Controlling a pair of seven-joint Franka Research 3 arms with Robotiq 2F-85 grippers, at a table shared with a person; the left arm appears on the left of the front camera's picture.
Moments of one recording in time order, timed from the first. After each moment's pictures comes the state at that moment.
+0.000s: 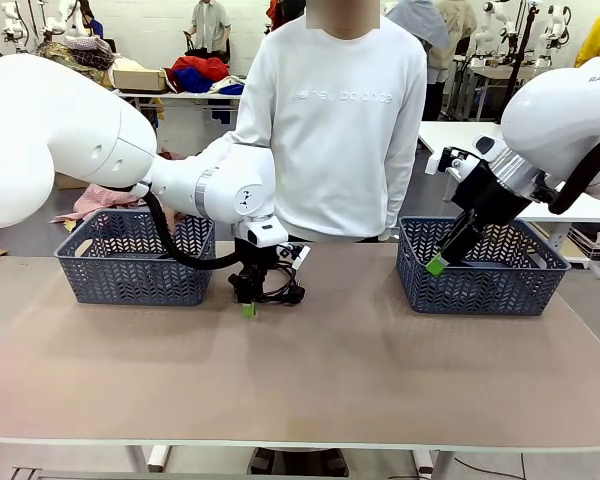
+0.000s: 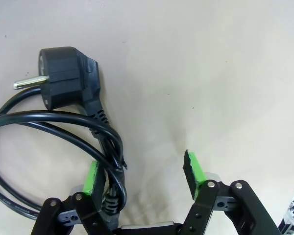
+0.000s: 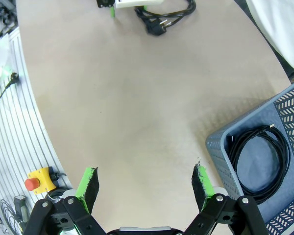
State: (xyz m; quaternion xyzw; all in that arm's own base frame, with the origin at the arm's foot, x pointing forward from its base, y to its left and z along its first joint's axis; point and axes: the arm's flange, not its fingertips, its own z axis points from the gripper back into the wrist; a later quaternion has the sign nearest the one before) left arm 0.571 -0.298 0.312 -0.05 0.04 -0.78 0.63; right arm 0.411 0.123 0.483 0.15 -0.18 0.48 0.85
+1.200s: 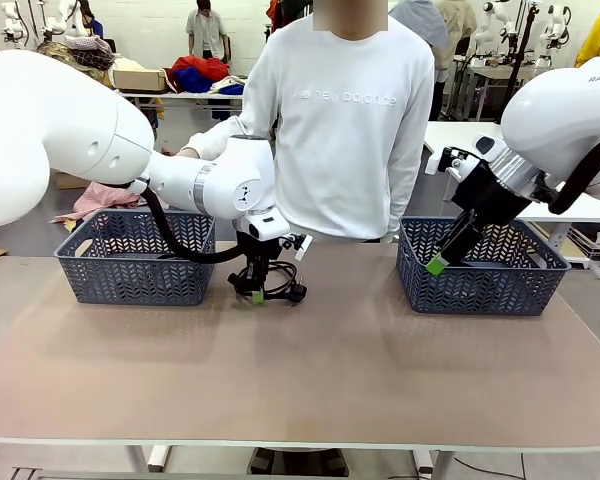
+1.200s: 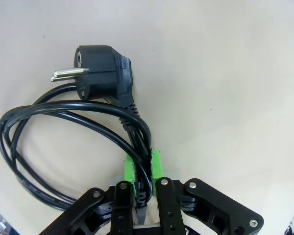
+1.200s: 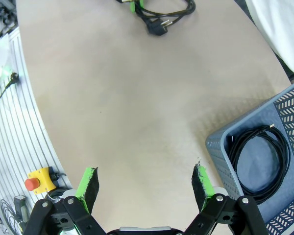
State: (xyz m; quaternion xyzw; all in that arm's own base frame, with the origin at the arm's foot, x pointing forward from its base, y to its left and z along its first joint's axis) left arm 0.577 -0.302 0.330 -0.03 0.00 -0.78 0.63; right arm 0.411 0.123 0.483 0.15 -0.18 0.48 0.85
